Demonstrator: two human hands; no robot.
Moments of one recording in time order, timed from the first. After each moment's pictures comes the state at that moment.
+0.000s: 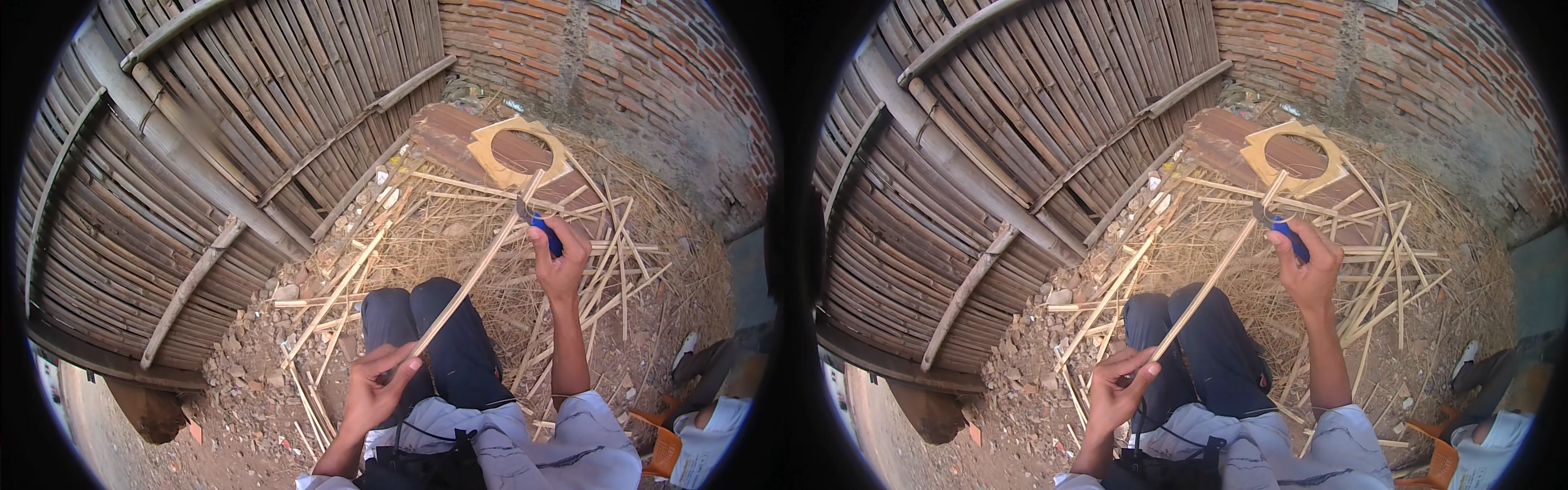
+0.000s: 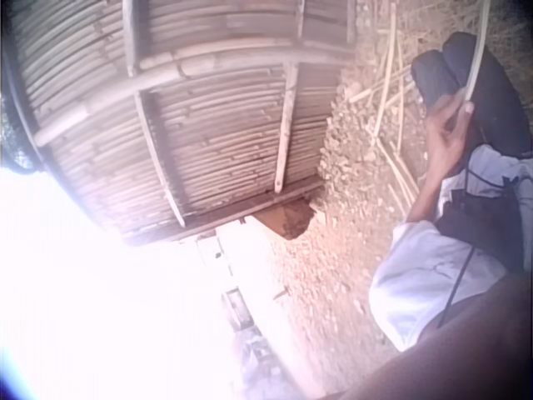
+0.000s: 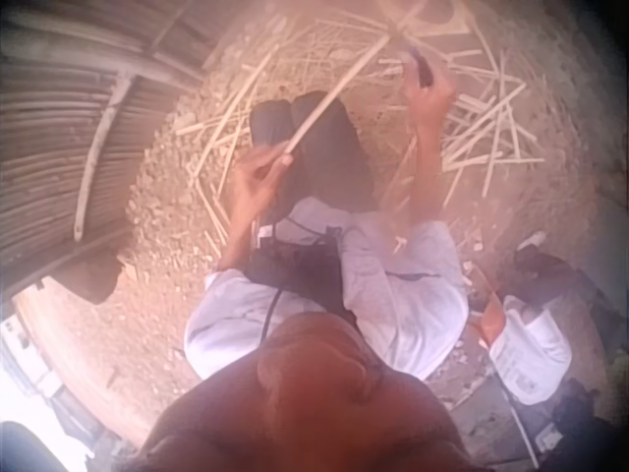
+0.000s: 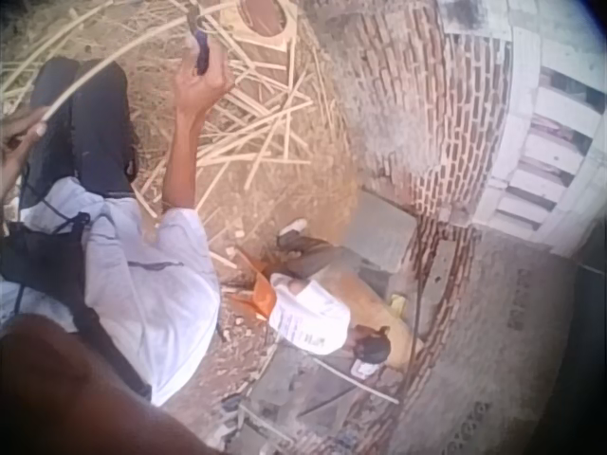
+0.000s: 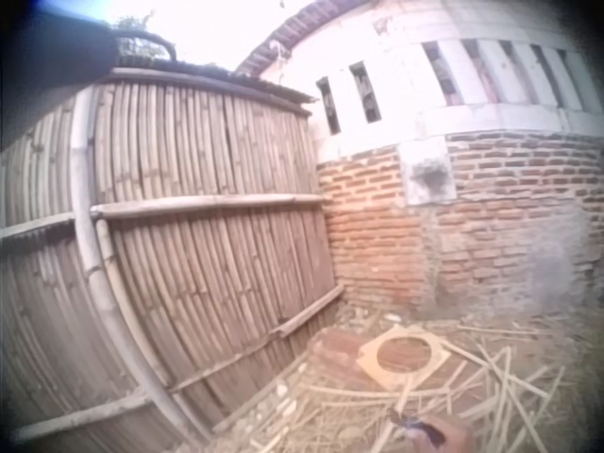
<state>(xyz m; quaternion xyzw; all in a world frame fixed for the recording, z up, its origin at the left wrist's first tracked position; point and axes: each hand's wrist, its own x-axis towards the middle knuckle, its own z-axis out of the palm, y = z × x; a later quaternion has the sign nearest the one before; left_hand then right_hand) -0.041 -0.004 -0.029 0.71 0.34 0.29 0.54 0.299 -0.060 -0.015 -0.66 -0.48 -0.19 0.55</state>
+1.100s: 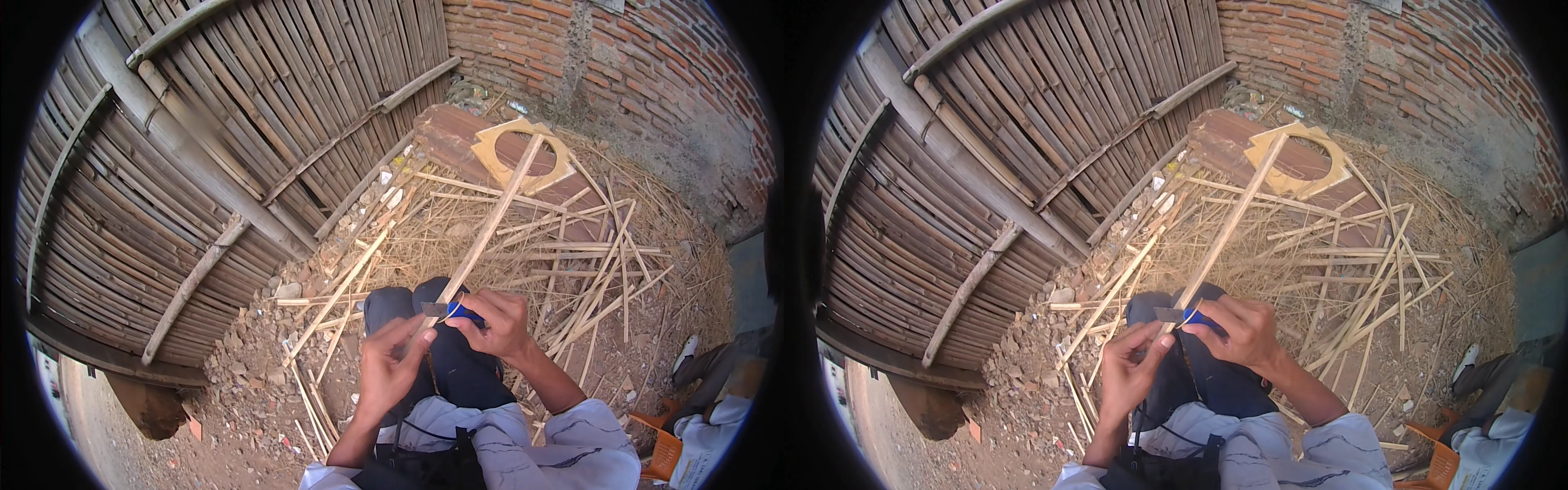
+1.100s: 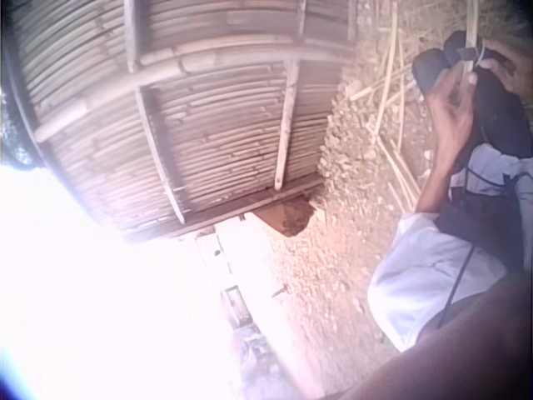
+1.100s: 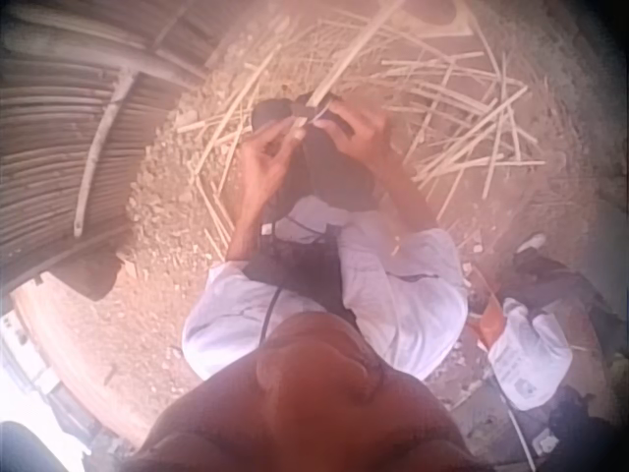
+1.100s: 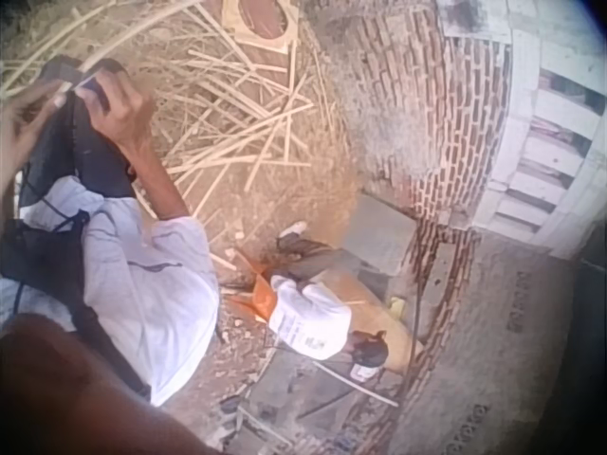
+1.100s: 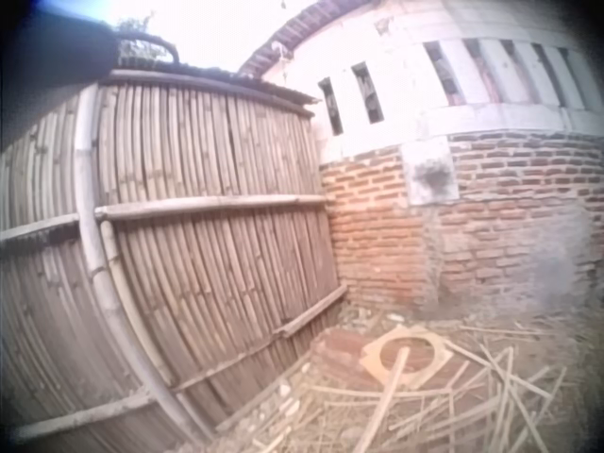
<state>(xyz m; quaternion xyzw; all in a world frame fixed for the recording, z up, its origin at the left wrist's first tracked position) -0.001 0.006 -0.027 0.70 0.32 0.35 0.54 0.207 -0.063 -0.049 -0.57 -0.64 -0.13 0.50</state>
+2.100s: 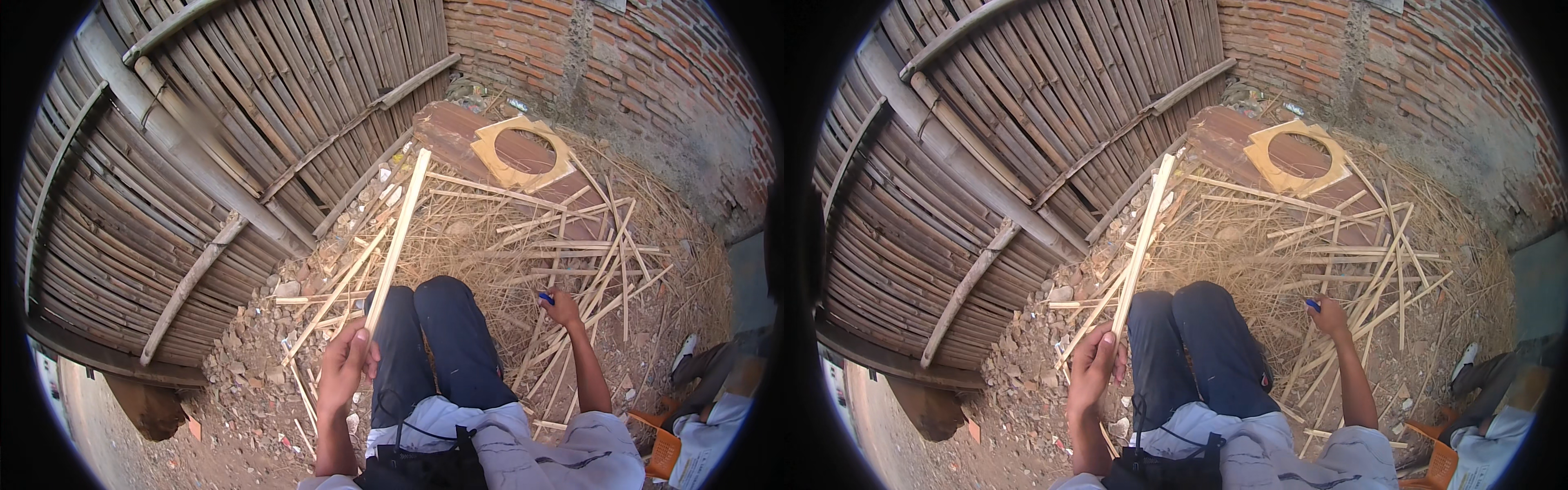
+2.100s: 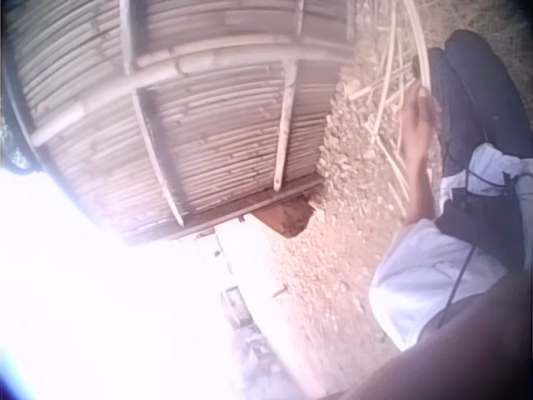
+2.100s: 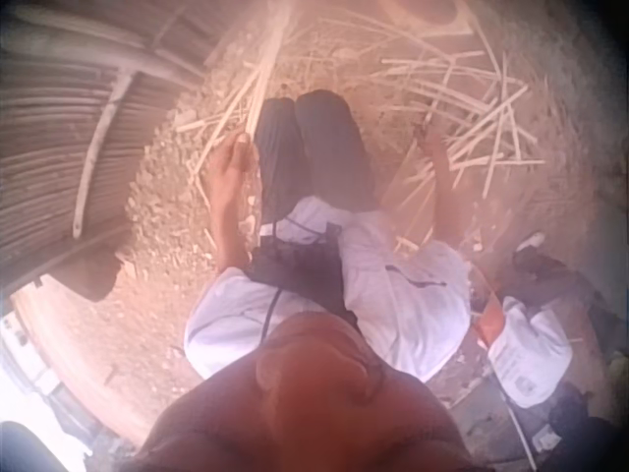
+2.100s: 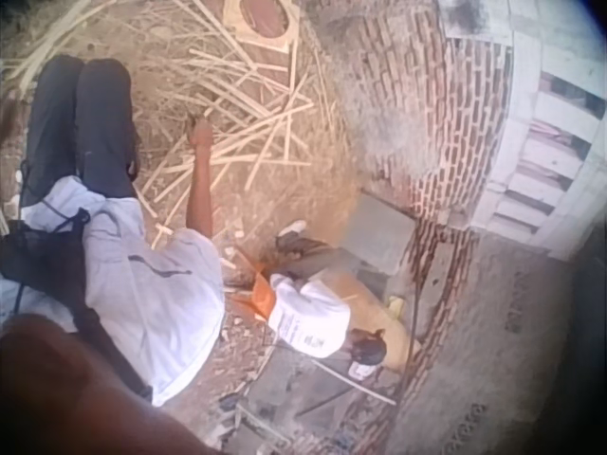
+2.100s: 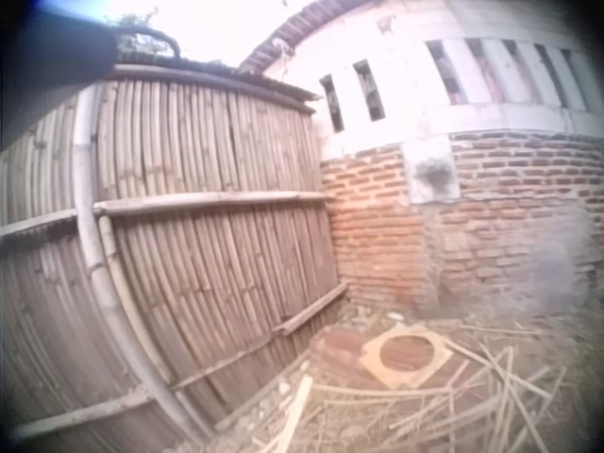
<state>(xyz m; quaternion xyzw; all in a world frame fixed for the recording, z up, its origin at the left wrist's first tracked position) -0.068 0.042 -0.046 0.58 0.40 0.28 0.66 0.420 -0.173 -0.306 -0.90 -0.37 0.14 0.15</state>
